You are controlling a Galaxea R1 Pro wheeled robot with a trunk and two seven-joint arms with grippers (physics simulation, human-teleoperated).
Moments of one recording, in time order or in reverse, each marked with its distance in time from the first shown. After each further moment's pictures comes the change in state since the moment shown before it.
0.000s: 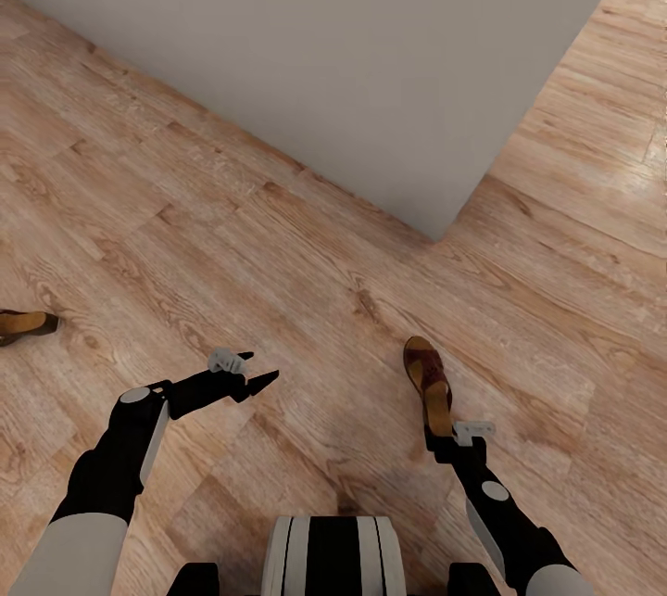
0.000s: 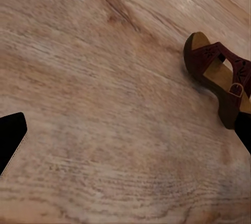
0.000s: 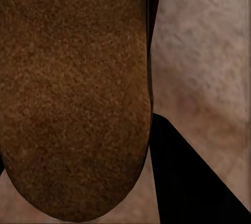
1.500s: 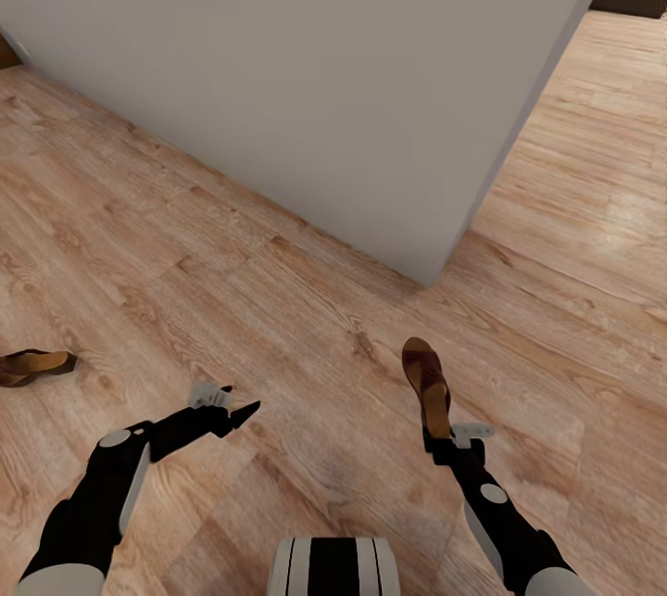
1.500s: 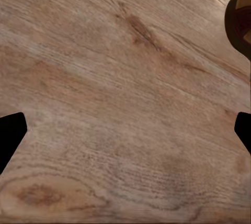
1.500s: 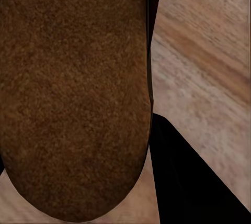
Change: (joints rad) left arm 0.125 0.014 0.076 0.016 -0.010 -0.032 0.065; right arm 0.006 0.006 0.001 0.001 0.000 -0.008 0.000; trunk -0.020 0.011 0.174
